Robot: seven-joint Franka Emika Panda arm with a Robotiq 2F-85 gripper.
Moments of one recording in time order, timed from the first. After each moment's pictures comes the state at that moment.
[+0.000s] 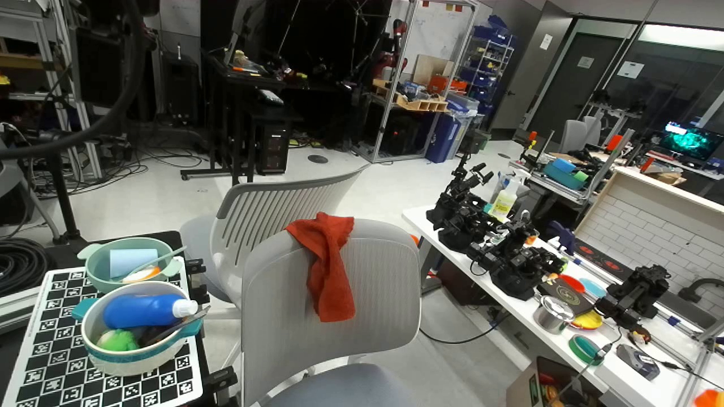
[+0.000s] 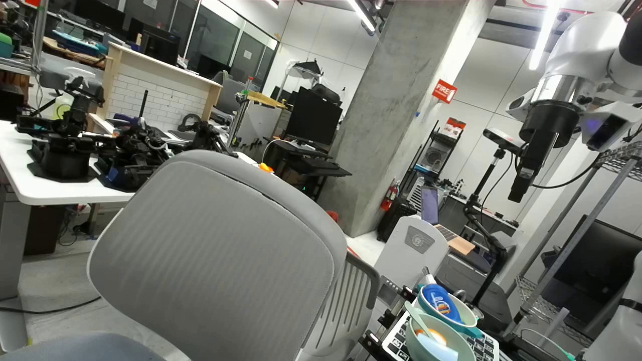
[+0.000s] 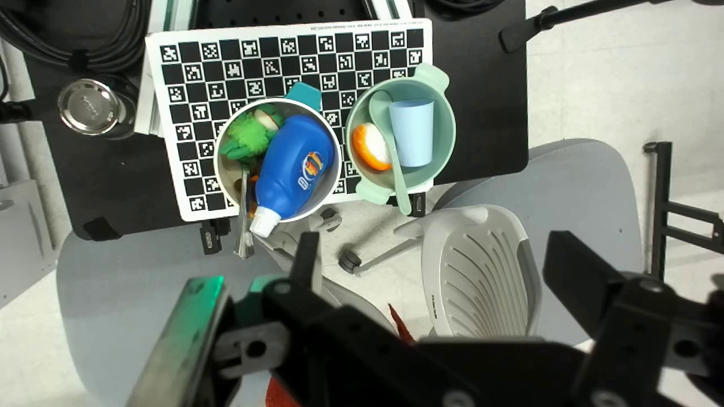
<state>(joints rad) 0.01 -0.86 -0.08 -2.62 0.12 1.65 0.00</state>
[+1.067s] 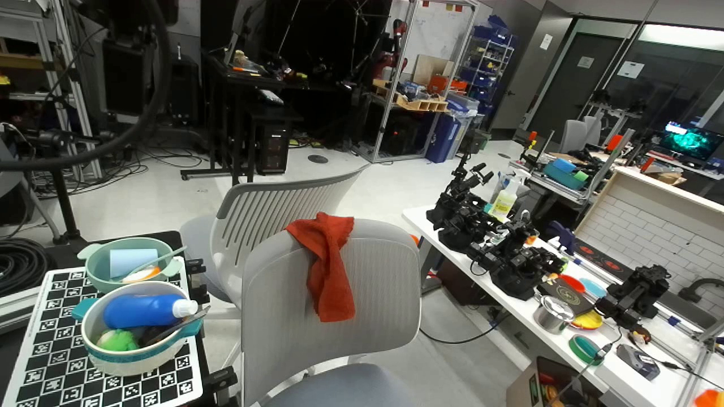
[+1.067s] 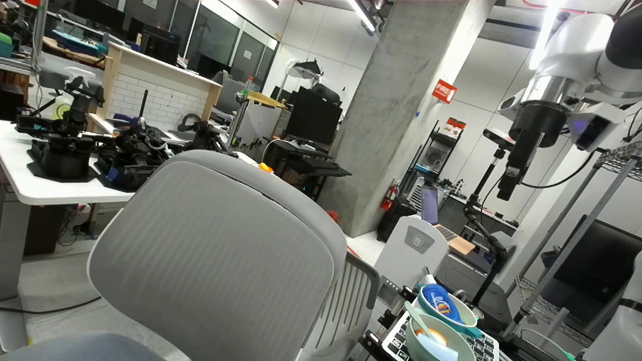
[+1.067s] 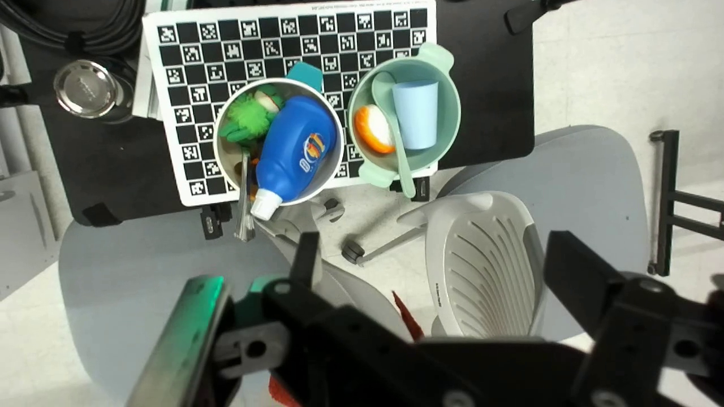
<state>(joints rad) 0.01 -0.81 -0.07 -2.61 0.12 1.71 0.01</state>
